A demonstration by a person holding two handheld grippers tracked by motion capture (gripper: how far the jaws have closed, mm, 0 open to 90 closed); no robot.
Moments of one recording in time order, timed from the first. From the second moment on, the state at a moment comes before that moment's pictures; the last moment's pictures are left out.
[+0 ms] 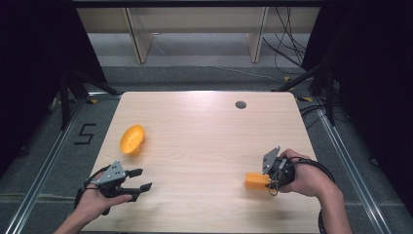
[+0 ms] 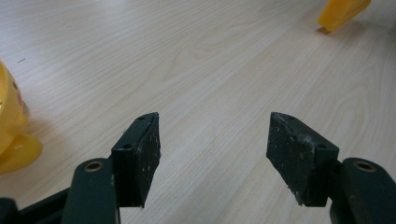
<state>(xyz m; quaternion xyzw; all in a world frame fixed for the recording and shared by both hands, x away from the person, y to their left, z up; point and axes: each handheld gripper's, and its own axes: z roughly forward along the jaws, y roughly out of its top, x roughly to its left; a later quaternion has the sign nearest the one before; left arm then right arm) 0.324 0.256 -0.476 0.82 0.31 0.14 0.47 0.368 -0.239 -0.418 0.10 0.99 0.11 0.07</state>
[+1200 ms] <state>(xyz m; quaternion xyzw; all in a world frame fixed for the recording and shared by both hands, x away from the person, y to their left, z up) 0.316 0.166 -0.456 0.82 0.20 0.09 0.52 0.361 -0.164 -0.388 0.04 0.98 0.17 0.06</state>
